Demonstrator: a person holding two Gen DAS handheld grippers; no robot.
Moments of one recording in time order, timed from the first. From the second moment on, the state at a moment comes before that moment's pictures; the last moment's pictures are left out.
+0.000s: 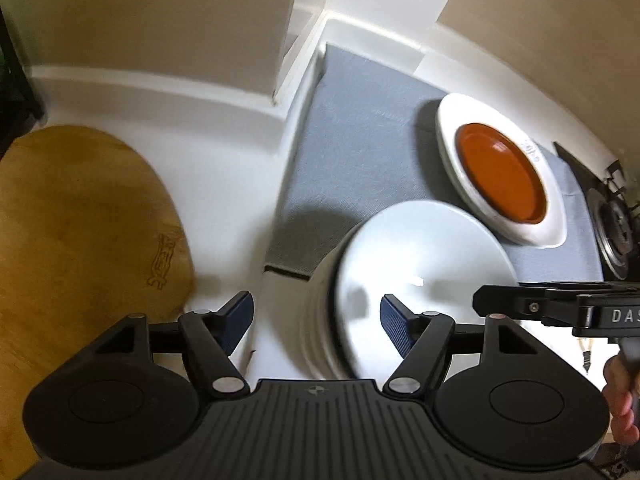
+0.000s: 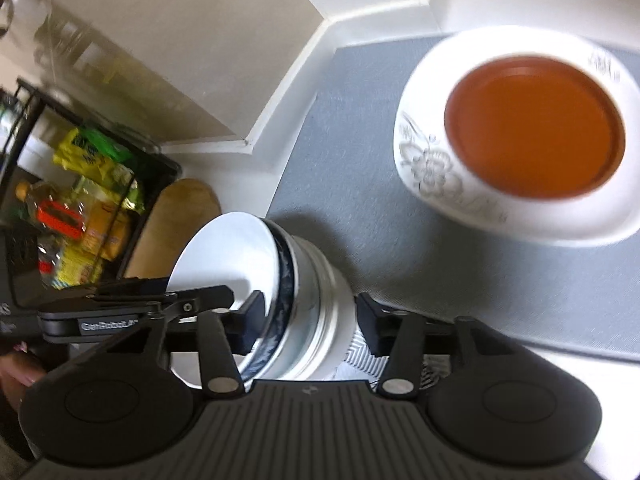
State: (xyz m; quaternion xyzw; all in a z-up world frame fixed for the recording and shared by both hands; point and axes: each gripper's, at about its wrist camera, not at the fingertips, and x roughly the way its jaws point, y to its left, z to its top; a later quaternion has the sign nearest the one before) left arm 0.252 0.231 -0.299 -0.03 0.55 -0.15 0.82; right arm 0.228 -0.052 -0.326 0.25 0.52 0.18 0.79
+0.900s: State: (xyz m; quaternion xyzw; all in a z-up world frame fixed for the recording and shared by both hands) left arm 0.265 0.246 -0.328 -0.13 0.62 -0.20 0.75; right arm 0.232 -0.042 -0.350 0.29 0.57 0.16 0.75
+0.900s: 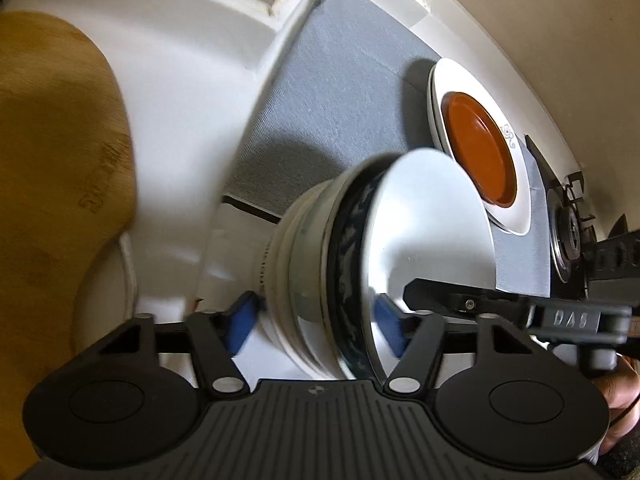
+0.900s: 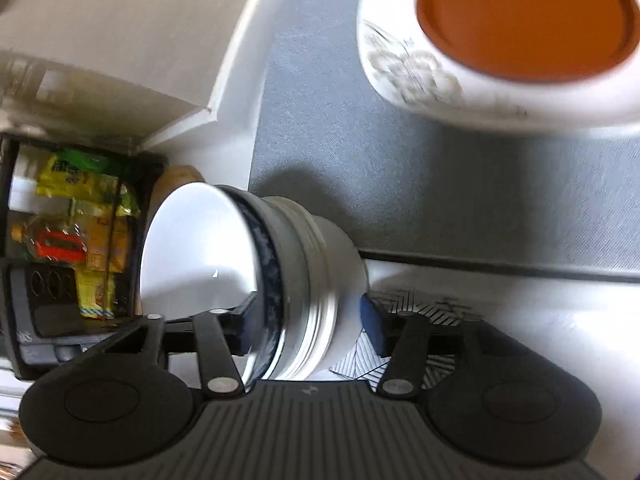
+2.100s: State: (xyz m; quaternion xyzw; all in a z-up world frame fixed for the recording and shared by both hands) left arm 0.320 0.148 -0.251 -0.04 0.62 -0.24 0.75; right arm 0.245 -0.116 -0.270 0.29 0.50 0.09 0.81
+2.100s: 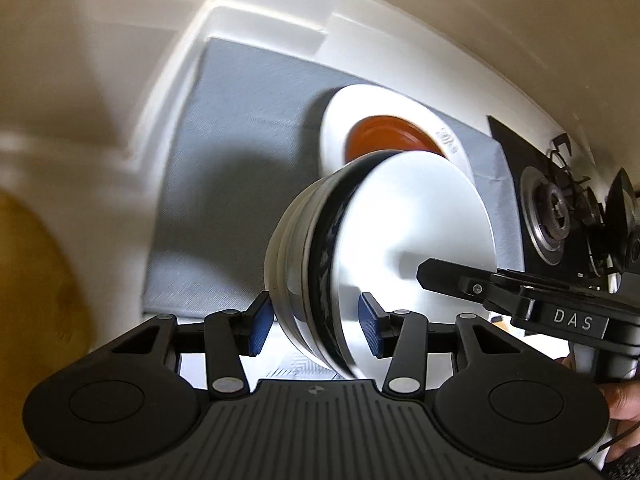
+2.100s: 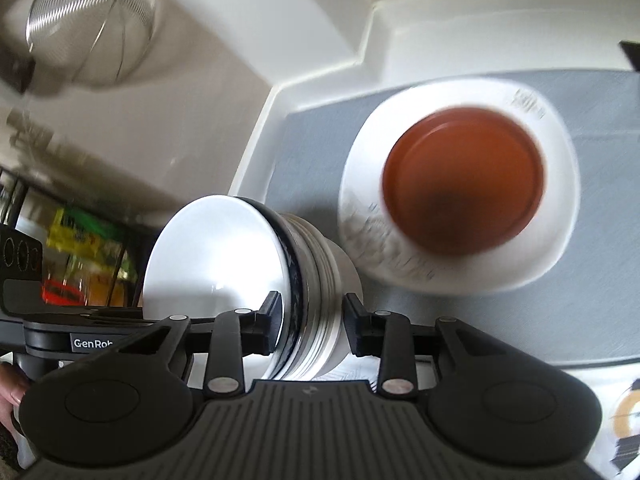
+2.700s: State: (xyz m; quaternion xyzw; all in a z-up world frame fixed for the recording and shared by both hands) left arm 0.394 0.052 -0.236 -0.01 0.61 -0.28 0.74; right arm 0.289 -0.202 -0.243 0.31 0.45 0.02 0.84
